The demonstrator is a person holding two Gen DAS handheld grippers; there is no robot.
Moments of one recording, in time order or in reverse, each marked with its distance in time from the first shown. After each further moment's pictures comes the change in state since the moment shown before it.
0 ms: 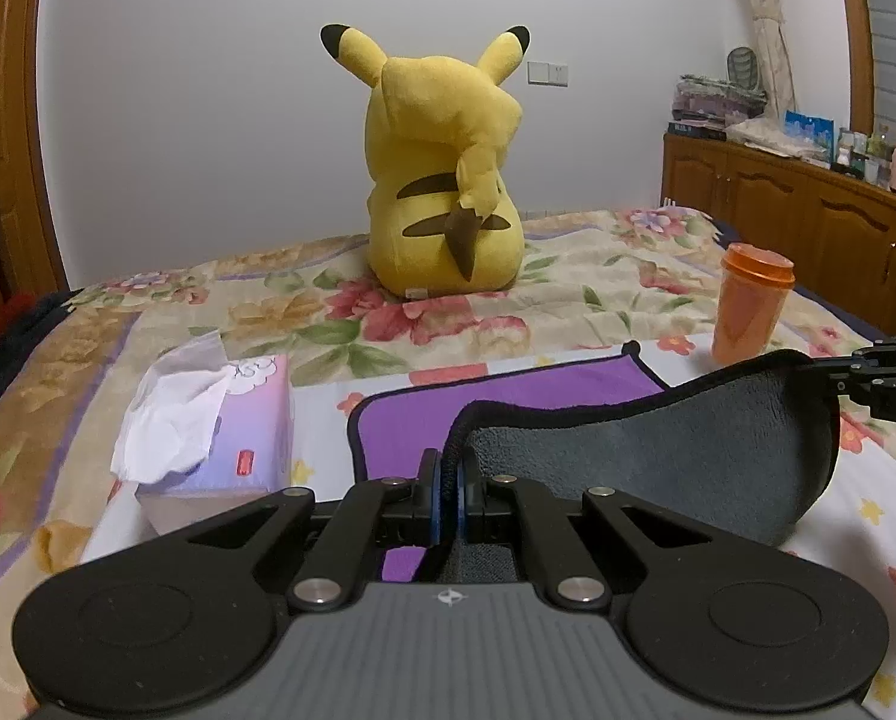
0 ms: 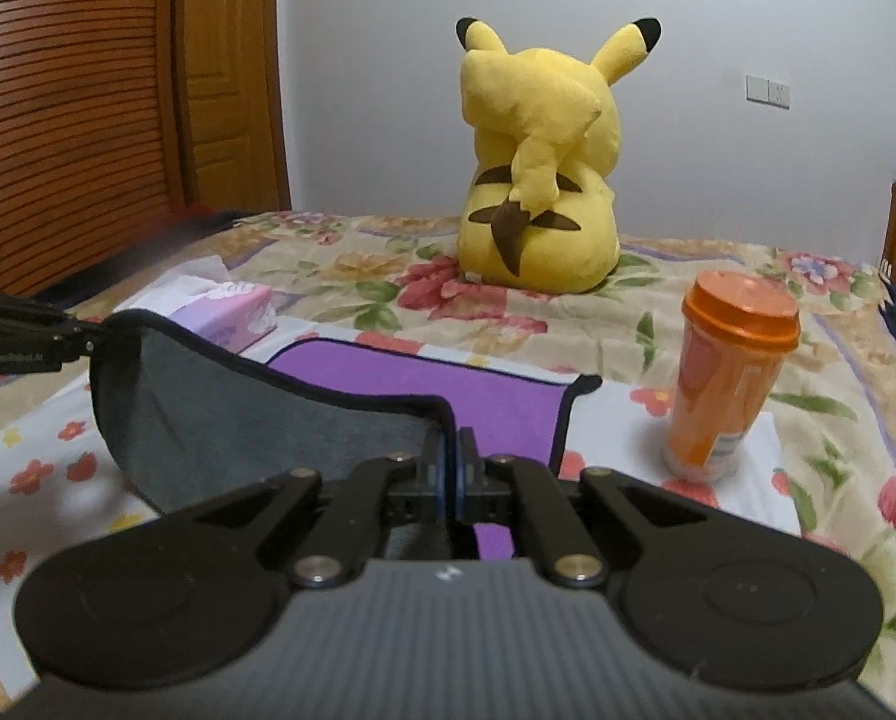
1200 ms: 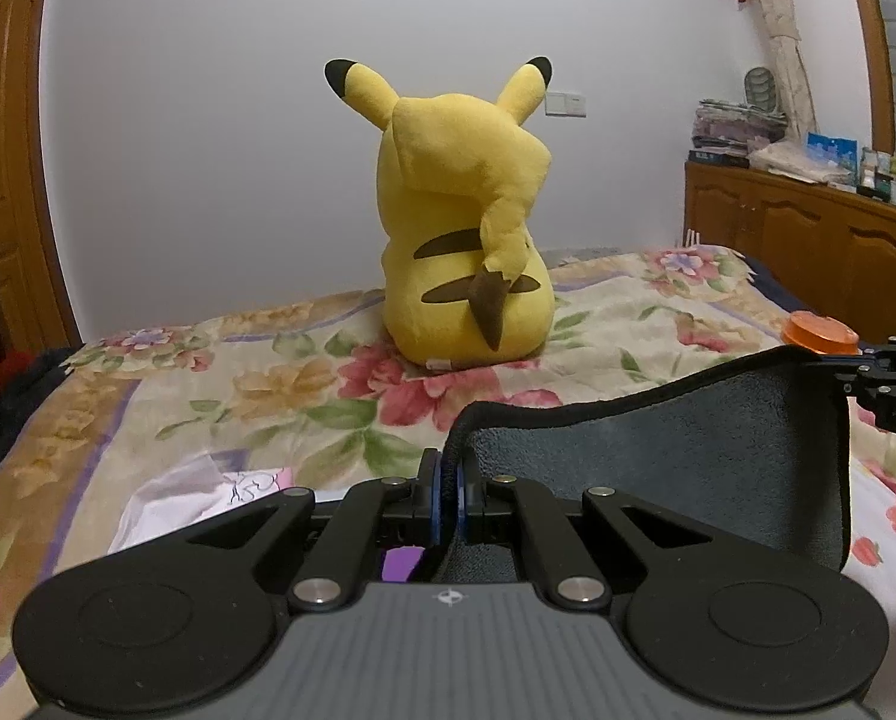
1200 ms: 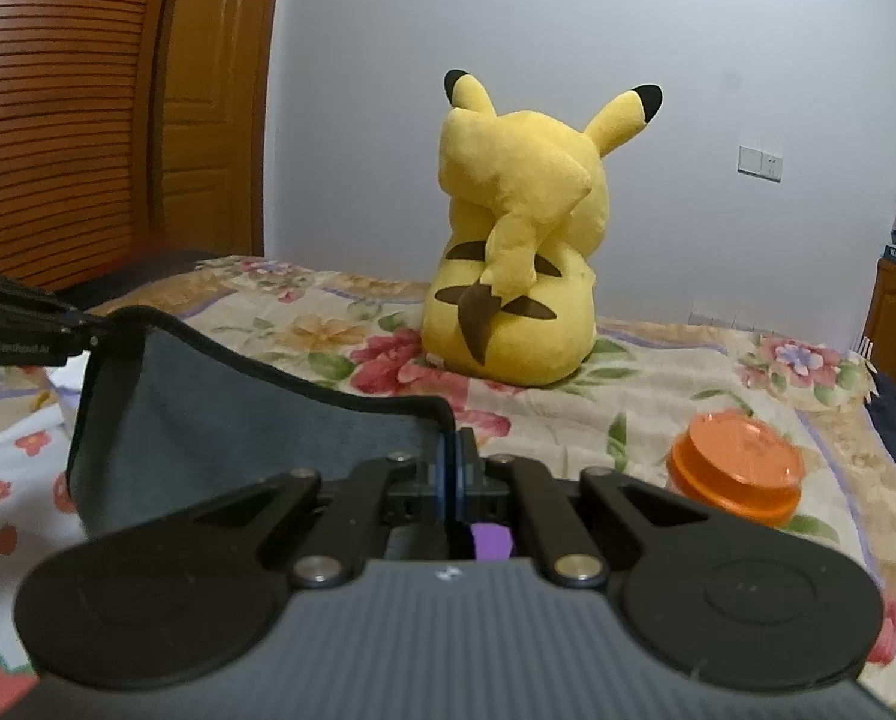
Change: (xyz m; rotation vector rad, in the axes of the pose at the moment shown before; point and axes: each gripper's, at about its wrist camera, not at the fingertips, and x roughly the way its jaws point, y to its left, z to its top) left arm 0.055 0.009 0.057 0.015 -0.066 0.041; right arm 0.044 -0.013 0.045 -0.073 -0.108 -0.069
